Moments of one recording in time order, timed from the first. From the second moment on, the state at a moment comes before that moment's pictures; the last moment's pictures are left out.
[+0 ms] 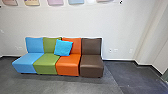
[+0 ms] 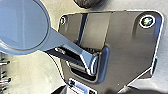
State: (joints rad) left arm 1.38 2.70 -2.23 -0.09 0.05 0.00; right arm -1.52 2.33 -1.71 0.01 -0.07 -0.10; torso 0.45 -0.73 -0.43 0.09
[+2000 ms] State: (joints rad) left arm 1.05 2.71 -2.25 -0.24 0.26 -0.01; right arm -1.47 1.84 -1.23 0.03 -0.07 -0.09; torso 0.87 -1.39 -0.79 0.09
